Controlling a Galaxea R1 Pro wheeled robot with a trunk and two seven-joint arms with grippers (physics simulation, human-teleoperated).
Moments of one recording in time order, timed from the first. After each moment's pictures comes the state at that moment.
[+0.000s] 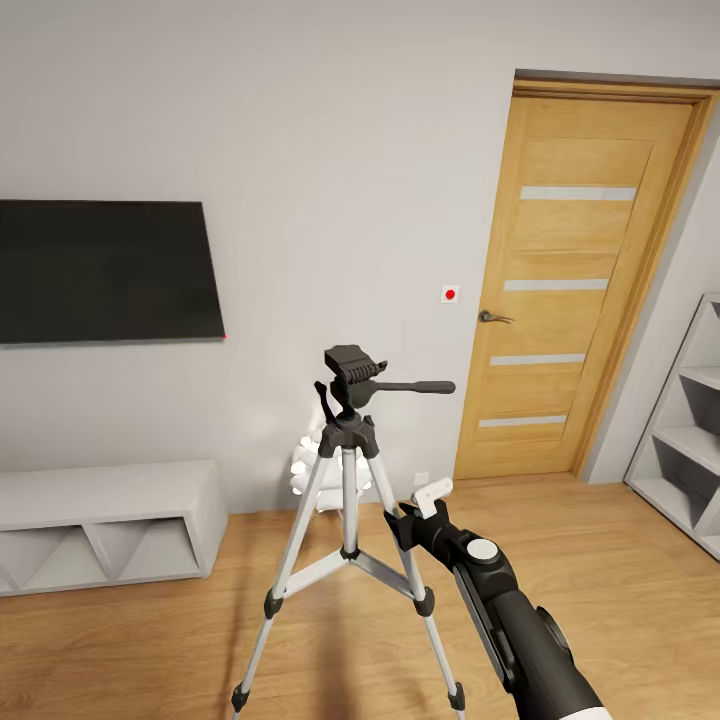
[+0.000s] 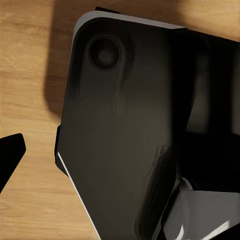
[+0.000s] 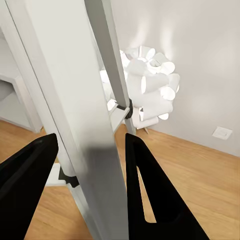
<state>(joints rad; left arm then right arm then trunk) 0.01 -0.02 0.00 -0.04 0.22 -0.04 0.00 -0.41 0.08 0.17 -1.25 0.18 0.40 0.31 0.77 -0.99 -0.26</state>
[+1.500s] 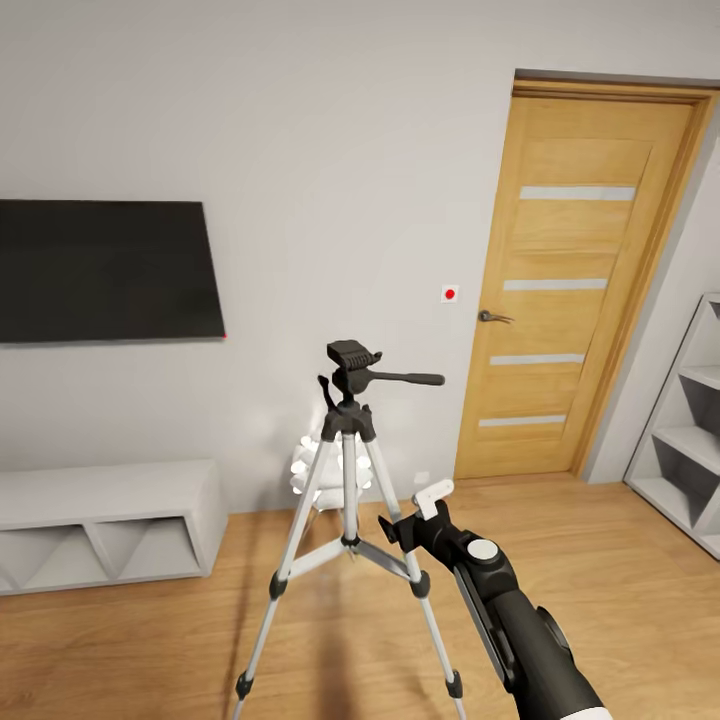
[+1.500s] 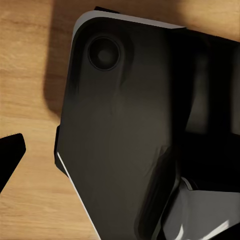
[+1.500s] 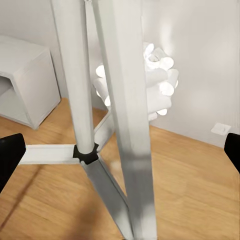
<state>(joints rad) 0.01 -0.02 0.00 -0.04 0.22 -0.04 0.00 -0.41 0.08 0.17 -1.24 0.19 0.41 0.31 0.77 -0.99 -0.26</state>
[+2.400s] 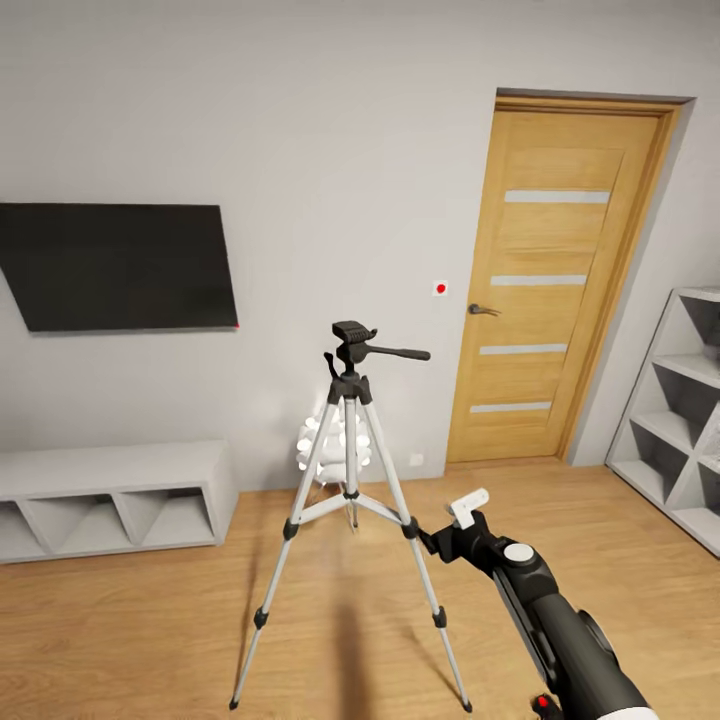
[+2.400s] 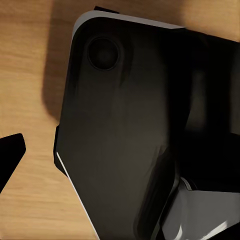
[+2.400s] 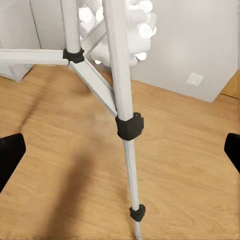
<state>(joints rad) 0.01 -0.02 0.00 -0.04 0.22 -0.04 0.00 -0.41 -0.05 0.13 -1.21 0.18 0.46 0.32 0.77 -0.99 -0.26</state>
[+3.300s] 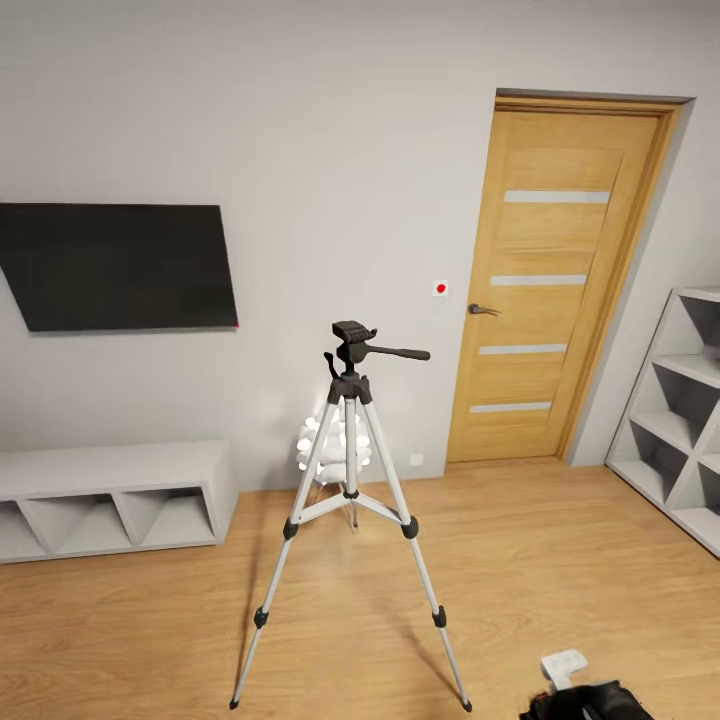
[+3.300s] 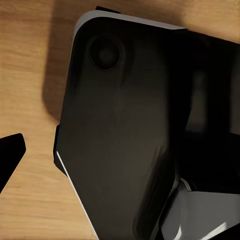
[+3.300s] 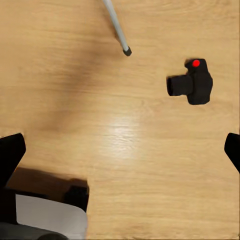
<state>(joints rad) 0.01 -0.02 0.01 -0.04 0.23 -0.04 0.00 -0.41 -0.21 0.00 -0.39 0.18 0.34 0.31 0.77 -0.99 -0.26</state>
